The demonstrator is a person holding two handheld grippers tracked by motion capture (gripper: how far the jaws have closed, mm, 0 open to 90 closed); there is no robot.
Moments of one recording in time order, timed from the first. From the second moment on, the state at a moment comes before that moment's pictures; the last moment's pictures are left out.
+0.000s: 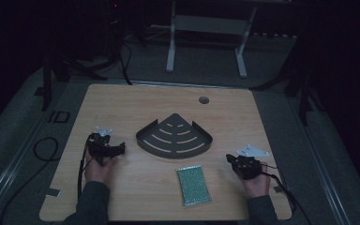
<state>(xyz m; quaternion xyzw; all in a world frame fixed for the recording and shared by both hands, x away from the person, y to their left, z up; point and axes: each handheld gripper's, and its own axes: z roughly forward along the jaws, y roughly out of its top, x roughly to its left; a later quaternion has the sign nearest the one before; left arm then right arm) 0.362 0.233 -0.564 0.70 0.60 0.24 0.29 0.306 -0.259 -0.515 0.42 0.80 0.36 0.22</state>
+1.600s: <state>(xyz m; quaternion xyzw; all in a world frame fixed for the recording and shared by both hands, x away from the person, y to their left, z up) 0.362 0.232 -0.564 0.70 0.60 0.24 0.29 0.266 -0.187 -0.536 0.31 0.88 0.35 0.13</state>
